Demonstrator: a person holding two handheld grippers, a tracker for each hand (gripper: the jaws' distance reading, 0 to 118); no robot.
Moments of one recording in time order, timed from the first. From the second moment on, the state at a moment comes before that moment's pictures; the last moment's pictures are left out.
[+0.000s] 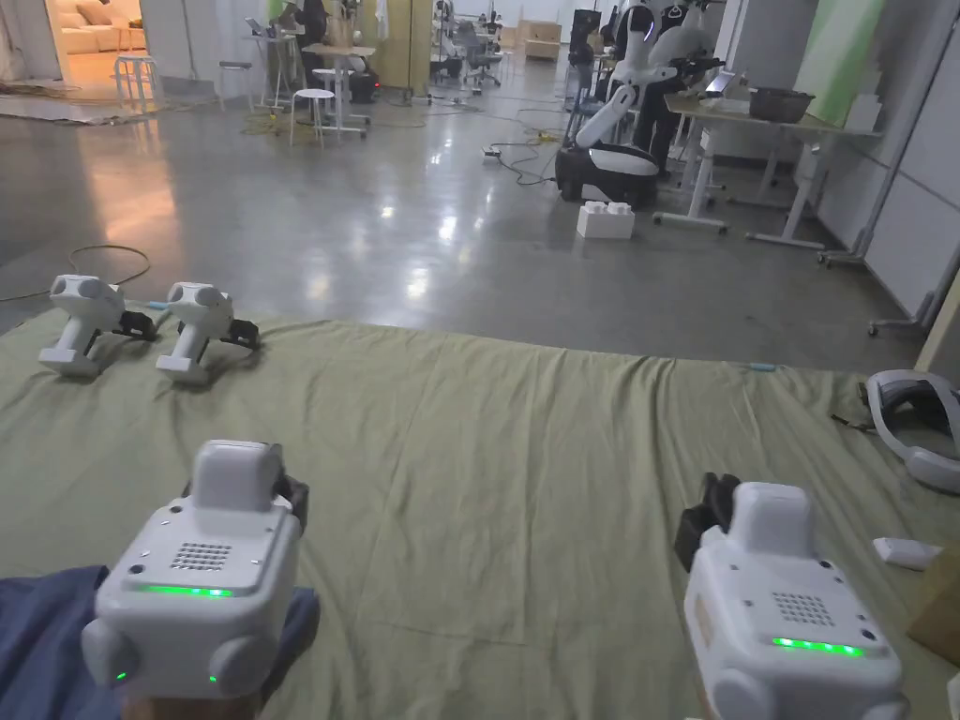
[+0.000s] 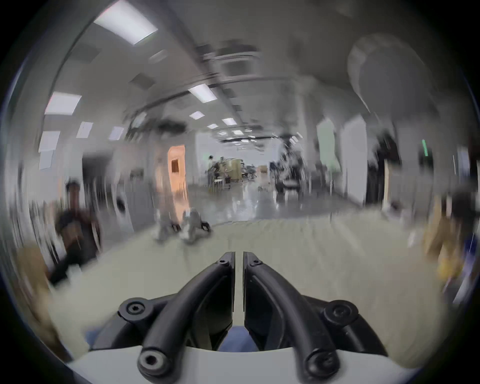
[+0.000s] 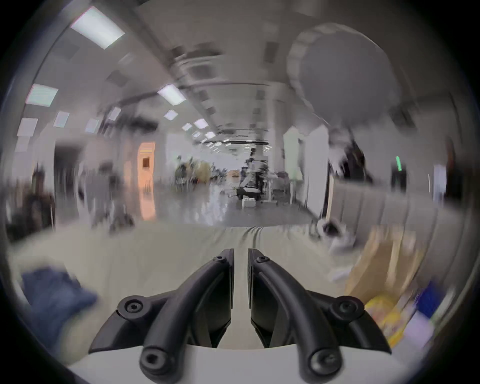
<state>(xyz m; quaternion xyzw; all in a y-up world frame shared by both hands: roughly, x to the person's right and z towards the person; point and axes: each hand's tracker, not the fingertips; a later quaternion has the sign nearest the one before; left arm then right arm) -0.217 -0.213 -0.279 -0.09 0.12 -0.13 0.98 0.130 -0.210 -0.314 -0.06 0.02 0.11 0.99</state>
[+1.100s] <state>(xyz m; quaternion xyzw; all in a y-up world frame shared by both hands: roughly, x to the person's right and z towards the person) -0.227 -0.216 -0.271 -0.07 0.10 0.04 0.99 0.124 -0.209 -0.306 -0.07 -0.03 0.00 1.00</state>
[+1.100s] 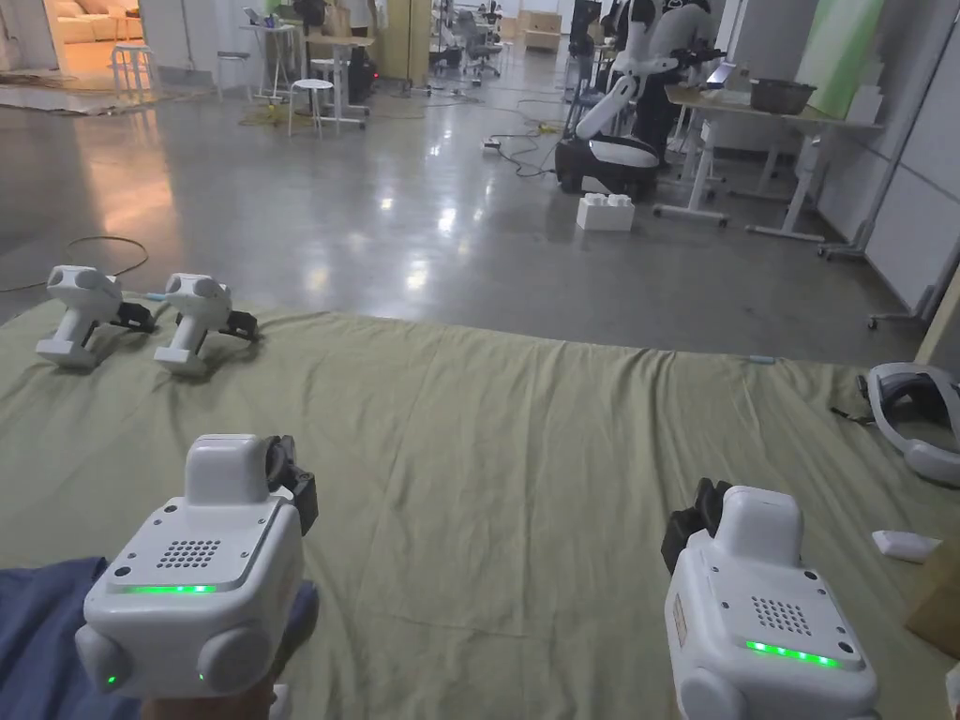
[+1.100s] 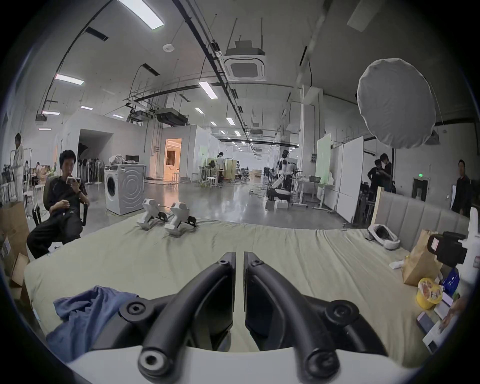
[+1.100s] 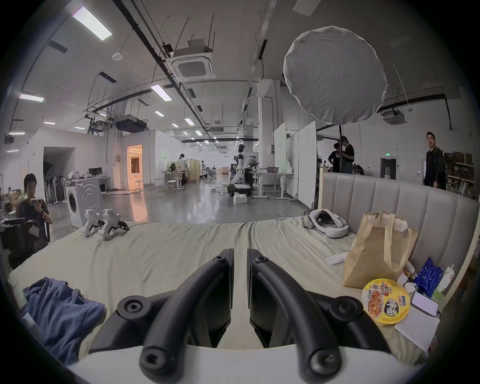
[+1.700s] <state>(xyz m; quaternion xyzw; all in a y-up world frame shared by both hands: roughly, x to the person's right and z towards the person) -0.377 -0.254 -0.217 -0.33 0.11 0.06 0.94 0.100 -0.229 -0.301 -0.09 0.02 0.04 0.99</state>
